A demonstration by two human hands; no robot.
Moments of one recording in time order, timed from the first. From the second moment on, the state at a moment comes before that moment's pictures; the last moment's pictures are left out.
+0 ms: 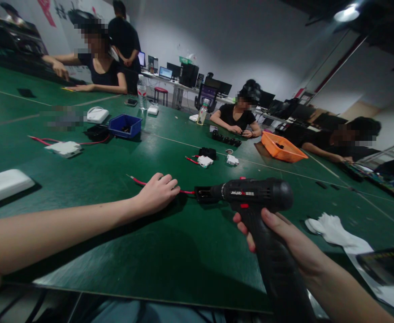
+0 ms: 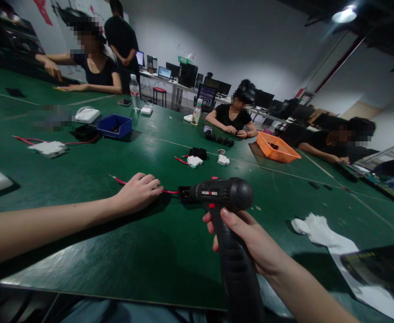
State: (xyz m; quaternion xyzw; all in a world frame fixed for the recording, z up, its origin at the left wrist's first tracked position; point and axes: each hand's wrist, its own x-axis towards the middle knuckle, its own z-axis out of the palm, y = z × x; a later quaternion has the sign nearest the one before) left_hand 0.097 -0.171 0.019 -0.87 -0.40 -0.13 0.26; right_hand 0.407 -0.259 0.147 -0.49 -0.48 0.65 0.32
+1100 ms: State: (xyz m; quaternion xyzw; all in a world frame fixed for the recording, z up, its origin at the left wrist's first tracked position) left_hand 0.097 -0.171 0.017 -0.87 -0.41 -0.13 0.26; right_hand 0.409 -0.258 0.146 -0.50 -0.47 0.65 0.33
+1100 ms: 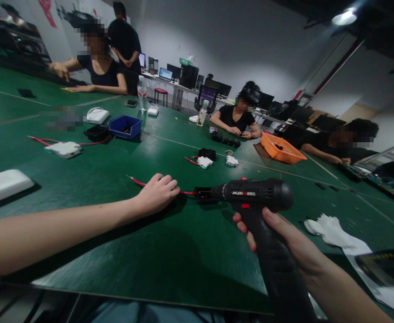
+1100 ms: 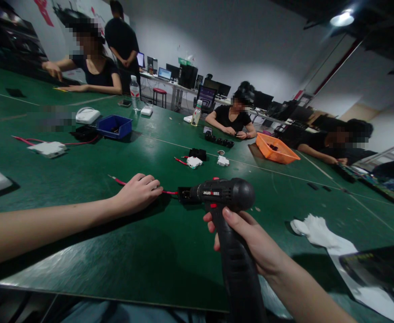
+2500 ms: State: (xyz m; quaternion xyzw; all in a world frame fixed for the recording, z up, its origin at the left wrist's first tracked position) left_hand 0.097 -0.173 0.021 -0.87 -0.40 -0.13 0.25; right_hand 0.407 -0.261 0.149 -0.50 -0.47 0.65 0.33
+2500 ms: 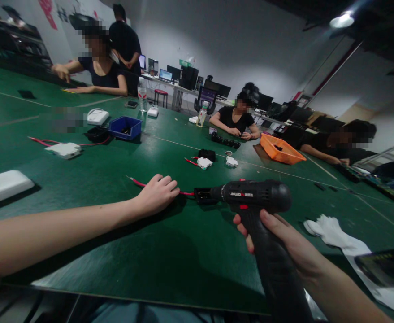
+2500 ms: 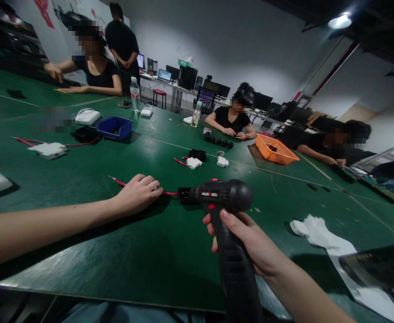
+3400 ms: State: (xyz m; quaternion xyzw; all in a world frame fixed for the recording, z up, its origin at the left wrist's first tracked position) left_hand 0.102 -0.175 0.024 -0.87 -0.41 -0.11 0.26; right_hand 0.407 -0.257 0.153 -0.46 -0.45 0.69 0.33
